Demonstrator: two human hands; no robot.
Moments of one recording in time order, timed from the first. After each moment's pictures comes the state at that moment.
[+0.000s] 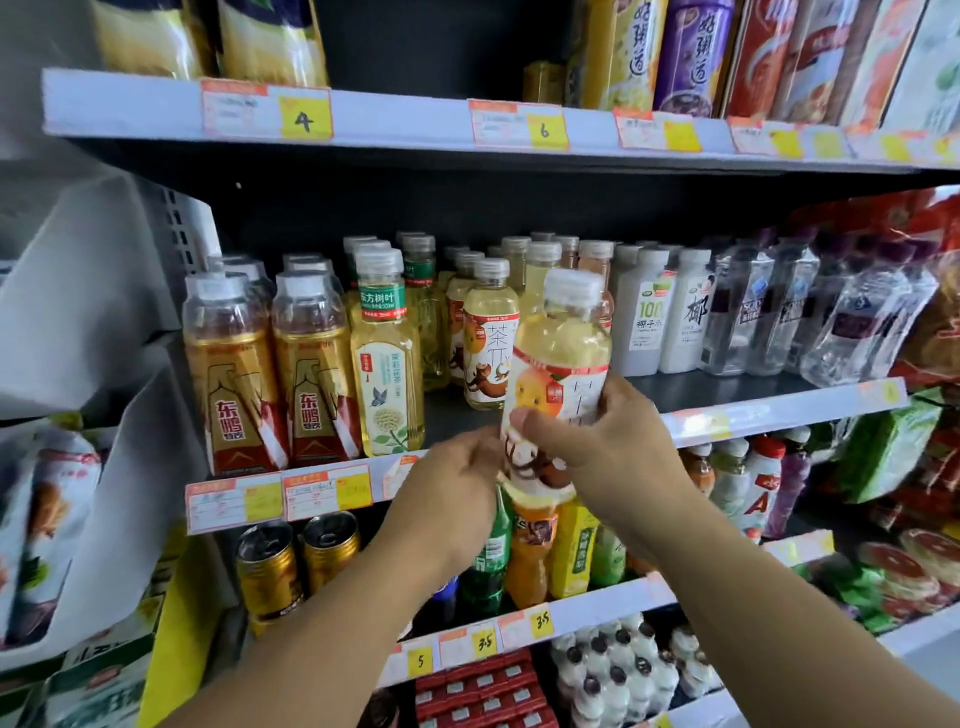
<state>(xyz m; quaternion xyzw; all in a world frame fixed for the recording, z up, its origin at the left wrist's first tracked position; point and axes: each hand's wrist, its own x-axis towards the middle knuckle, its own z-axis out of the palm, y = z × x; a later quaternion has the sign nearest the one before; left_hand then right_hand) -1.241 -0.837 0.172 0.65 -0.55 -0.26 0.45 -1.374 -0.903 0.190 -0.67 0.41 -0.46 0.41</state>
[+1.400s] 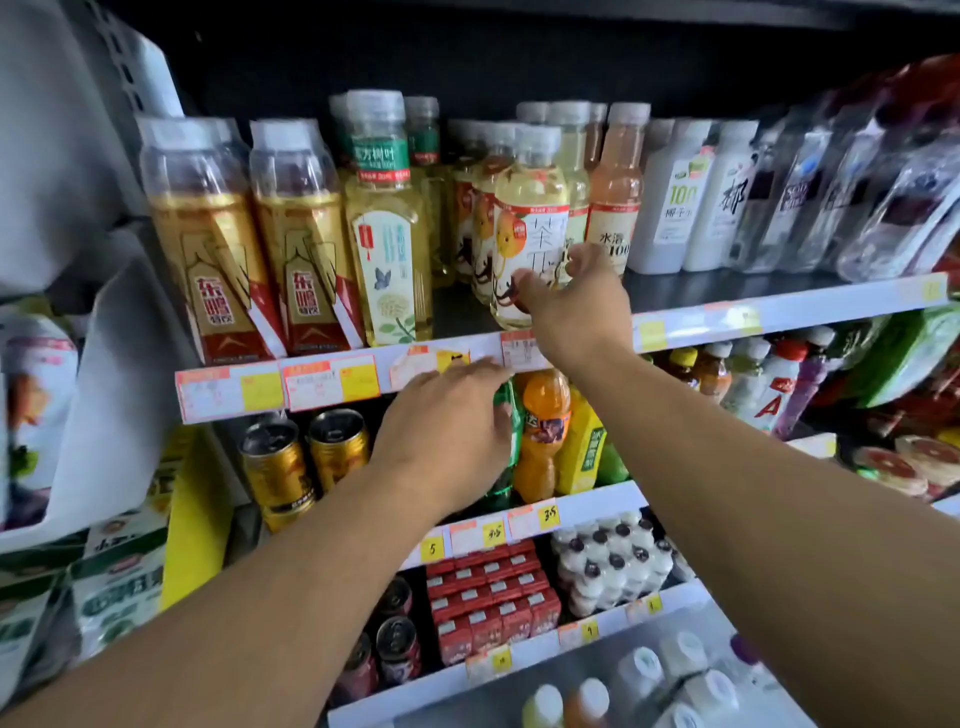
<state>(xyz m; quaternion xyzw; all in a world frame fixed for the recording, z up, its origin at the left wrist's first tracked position) -1.223 -0.839 0.126 0.71 -0.67 0.02 0.22 -1.315 -0.966 0.153 -0.66 0.53 -0.46 0.27</state>
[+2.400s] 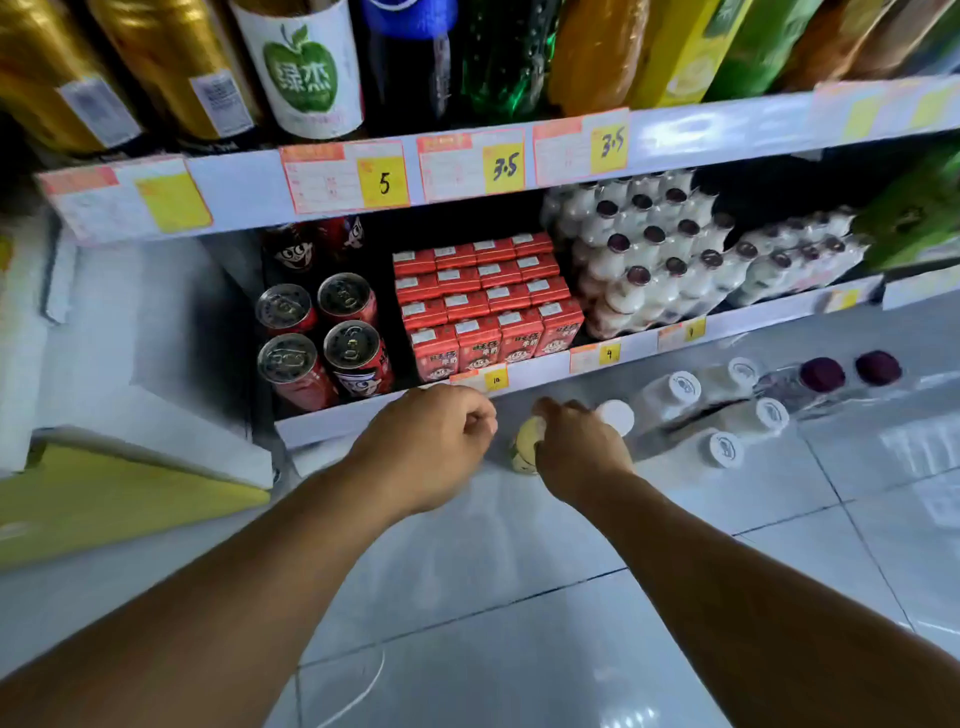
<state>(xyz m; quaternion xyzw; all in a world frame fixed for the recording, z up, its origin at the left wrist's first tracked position) -1.227 -0.792 -0.236 0.73 -0.58 -0.34 0.11 -1.387 -0.862 -0.307 -0.78 0.56 0.14 0.22</state>
